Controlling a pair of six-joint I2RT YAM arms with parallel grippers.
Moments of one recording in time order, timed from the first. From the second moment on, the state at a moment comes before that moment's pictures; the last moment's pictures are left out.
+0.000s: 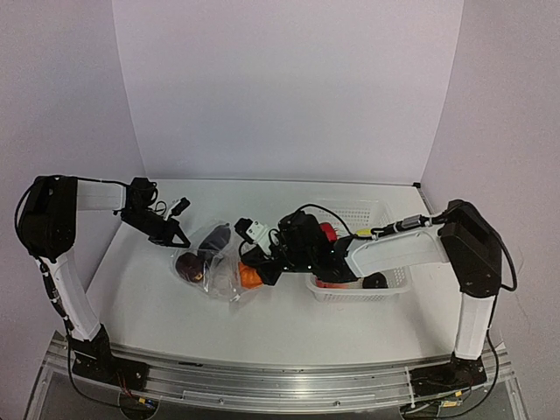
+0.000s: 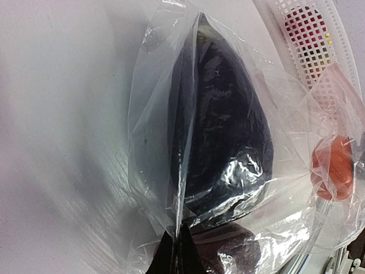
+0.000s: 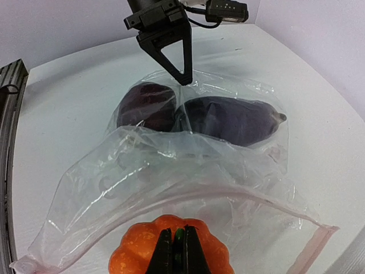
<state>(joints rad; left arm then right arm) -0.12 1.85 1.19 -0.60 0.70 0.24 1.02 1.96 1.22 0.25 -0.10 -0.10</state>
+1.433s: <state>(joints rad) -0.12 1.85 1.15 -0.59 0.71 0.05 0.79 1.58 1.18 -0.27 0.57 0.16</state>
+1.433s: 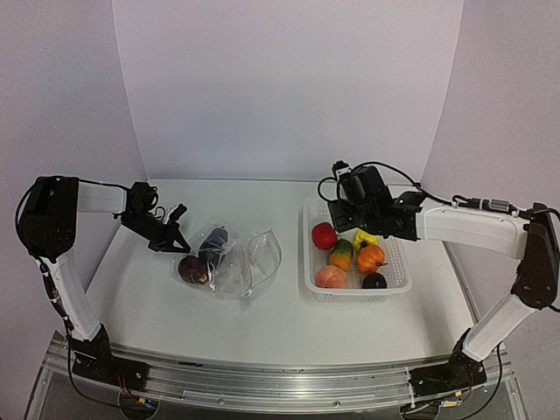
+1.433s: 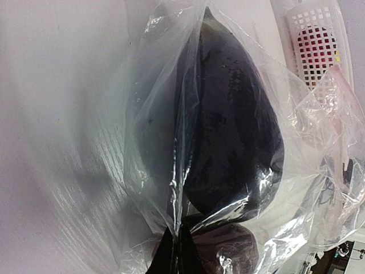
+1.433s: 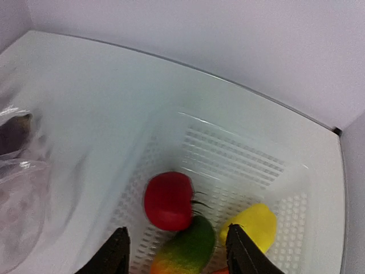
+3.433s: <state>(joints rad) -0.15 1.84 1.03 -0.53 0.75 0.14 0.95 2.51 1.84 0.32 -0.22 0.69</state>
